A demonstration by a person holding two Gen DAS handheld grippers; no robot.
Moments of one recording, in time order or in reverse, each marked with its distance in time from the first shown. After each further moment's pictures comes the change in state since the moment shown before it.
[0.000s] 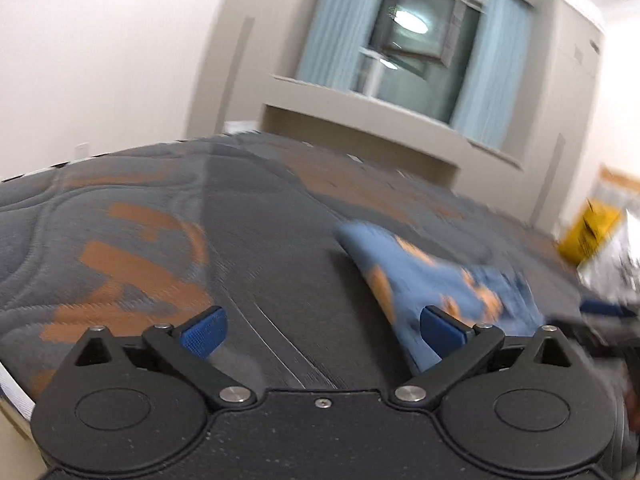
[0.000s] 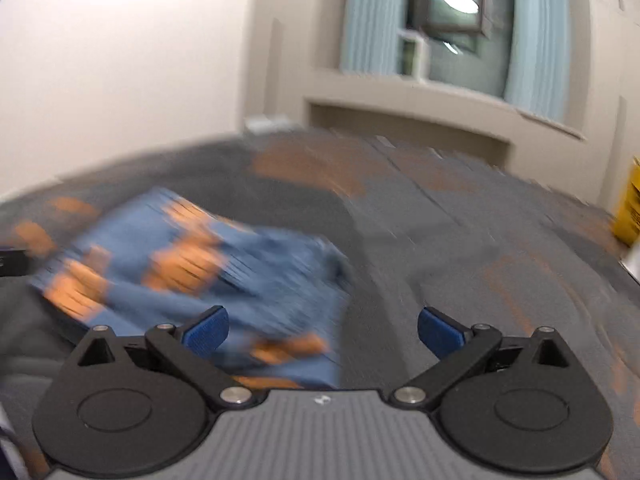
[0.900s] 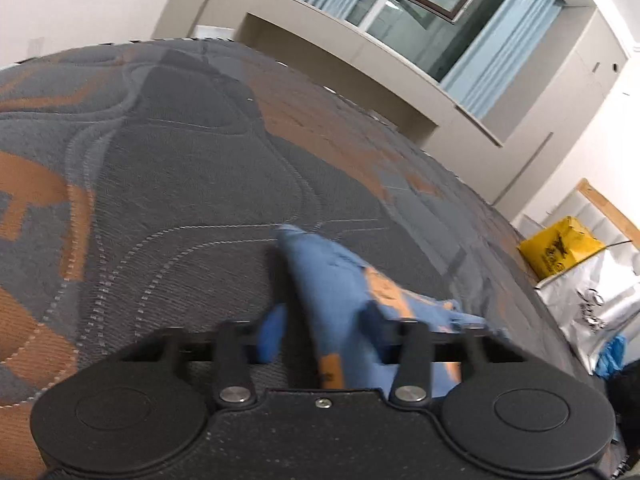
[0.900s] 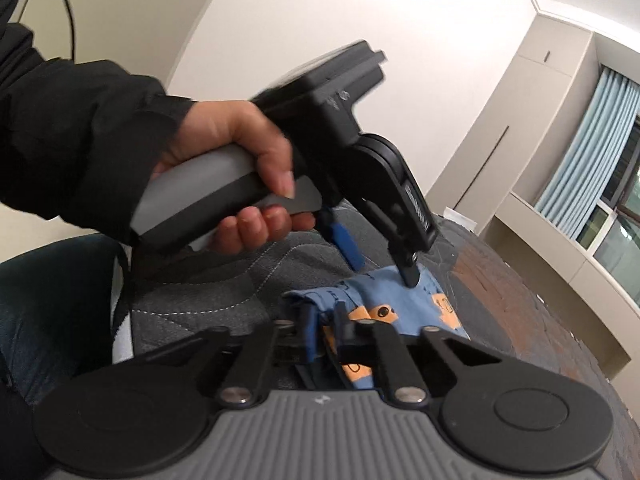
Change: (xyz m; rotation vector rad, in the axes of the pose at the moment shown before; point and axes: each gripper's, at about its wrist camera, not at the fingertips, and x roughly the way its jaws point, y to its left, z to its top) left arm 0.135 -0.004 0.051 -0.170 0.281 -0.201; right arm 0.011 0.149 -0.024 -0.638 -0.149 0.308
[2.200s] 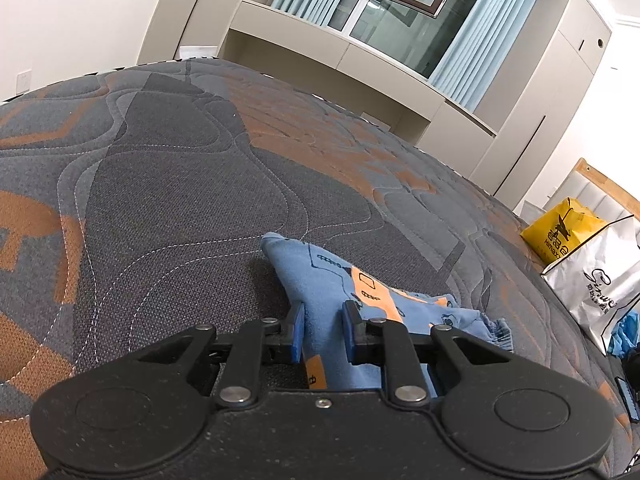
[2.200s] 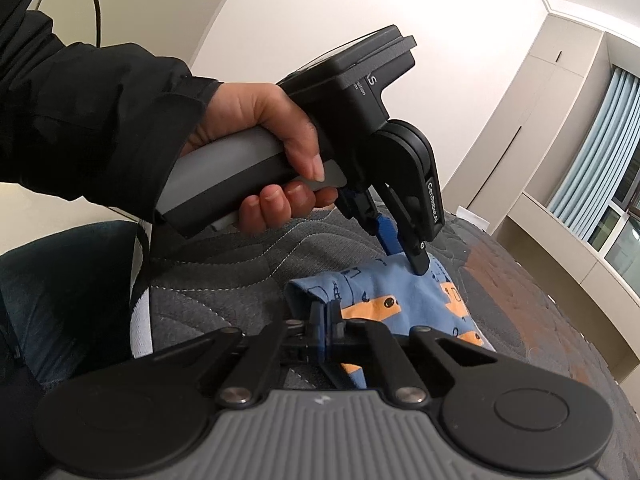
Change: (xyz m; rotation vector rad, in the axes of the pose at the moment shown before) left arm -0.006 -0.021 -0.004 0.085 -0.024 0.033; right arm -0.015 -0.002 -0.011 -0.003 -0.003 0.044
